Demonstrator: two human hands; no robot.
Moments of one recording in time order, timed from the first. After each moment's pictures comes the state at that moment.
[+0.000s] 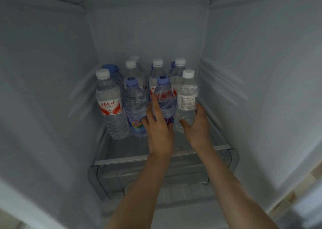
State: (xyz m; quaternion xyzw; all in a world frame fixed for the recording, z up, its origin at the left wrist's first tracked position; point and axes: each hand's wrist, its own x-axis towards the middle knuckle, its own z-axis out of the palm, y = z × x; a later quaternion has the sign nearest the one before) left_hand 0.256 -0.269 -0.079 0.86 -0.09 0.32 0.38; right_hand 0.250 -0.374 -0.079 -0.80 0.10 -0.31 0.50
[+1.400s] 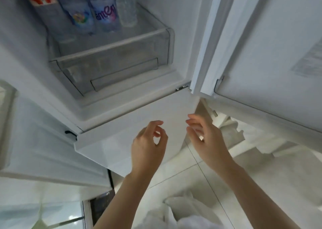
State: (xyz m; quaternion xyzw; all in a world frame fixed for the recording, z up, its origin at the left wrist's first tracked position) left_hand -0.092 -0.143 -0.207 0.85 -0.27 0.04 0.44; right_hand -0.186 -0.287 -0.189 -0.86 0.20 -0.23 0.42
